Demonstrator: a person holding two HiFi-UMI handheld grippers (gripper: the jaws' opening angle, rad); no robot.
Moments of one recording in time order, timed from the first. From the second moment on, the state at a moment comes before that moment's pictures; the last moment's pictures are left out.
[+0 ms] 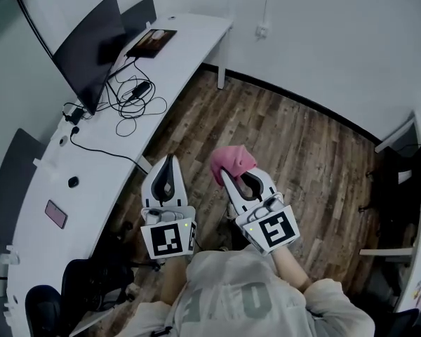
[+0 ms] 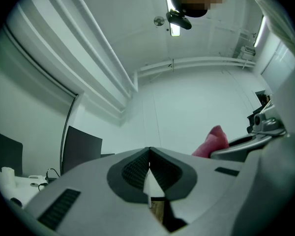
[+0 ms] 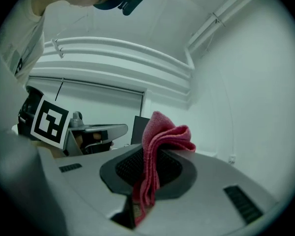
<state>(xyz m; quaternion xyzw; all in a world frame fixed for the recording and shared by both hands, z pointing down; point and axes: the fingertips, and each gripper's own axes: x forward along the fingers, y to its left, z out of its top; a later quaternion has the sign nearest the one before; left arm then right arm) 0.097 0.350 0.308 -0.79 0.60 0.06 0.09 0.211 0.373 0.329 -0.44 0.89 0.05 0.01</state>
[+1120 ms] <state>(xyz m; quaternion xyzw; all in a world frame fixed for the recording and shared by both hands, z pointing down) 0.086 0.000 0.275 -0.68 0.73 0.02 0.12 0.192 -0.011 0.291 -0.24 0.97 0.06 0.05</state>
